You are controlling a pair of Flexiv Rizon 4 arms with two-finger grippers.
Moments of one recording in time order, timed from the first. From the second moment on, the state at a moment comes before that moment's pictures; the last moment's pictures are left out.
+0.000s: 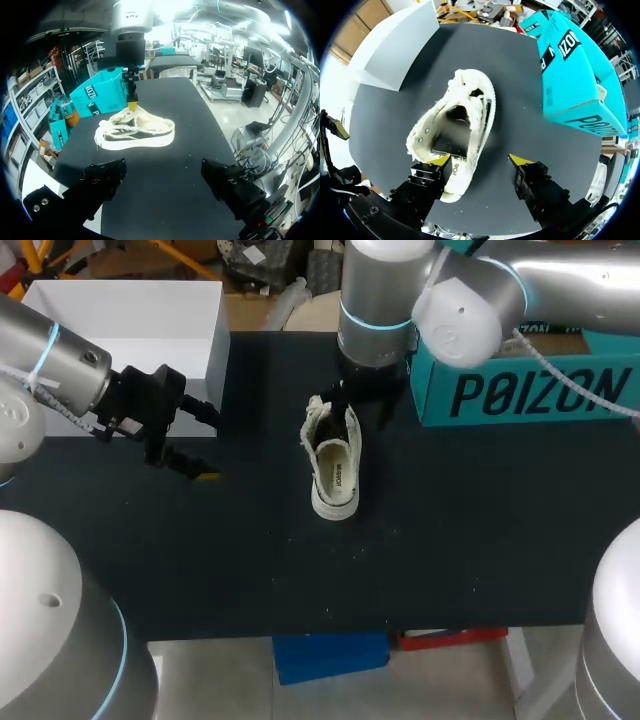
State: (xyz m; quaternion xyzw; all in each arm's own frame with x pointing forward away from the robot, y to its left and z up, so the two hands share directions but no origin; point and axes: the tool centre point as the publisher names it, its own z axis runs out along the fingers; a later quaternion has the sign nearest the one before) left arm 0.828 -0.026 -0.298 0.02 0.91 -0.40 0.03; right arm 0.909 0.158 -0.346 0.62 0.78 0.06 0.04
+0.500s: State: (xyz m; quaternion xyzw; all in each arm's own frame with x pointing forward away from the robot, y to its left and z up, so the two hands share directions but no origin) left arm 0.828 -0.026 -0.298 0.02 0.91 -0.40 0.03; right arm 0.914 0.152 -0.393 0.62 0.79 0.04 0.03
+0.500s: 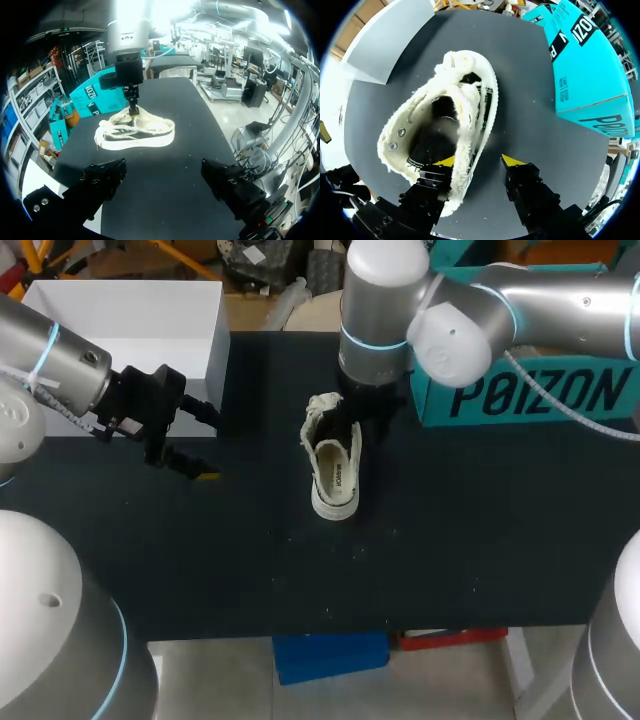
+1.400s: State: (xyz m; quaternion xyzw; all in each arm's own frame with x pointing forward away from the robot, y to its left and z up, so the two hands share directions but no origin) left arm 0.828 -0.026 -0.298 0.02 0.91 -0.40 0.03; right arm 0.913 0.158 -0.403 0.66 0.76 -0.01 0.02
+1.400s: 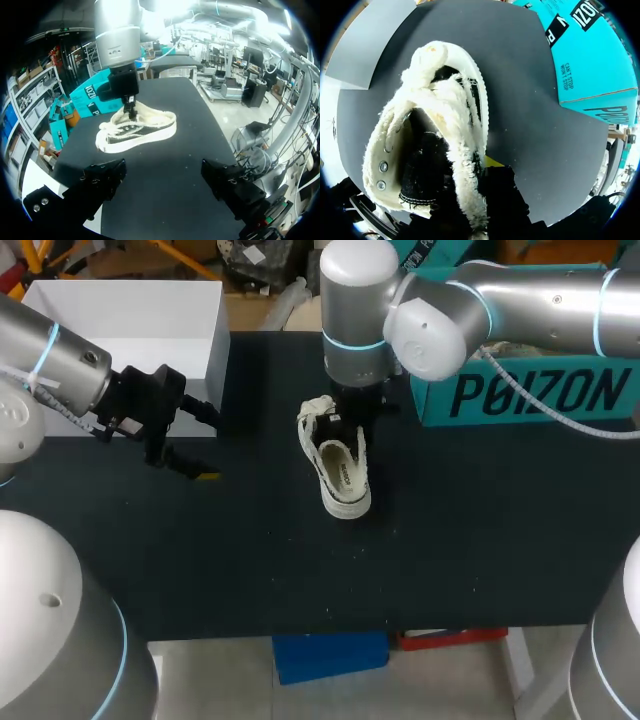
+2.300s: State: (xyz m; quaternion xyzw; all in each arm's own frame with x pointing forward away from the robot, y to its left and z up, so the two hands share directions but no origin) left arm 0.828 -0.026 -0.298 0.02 0.91 -0.40 0.03; right arm 0.896 0.105 -0.145 0.32 0.94 -0.07 0.12
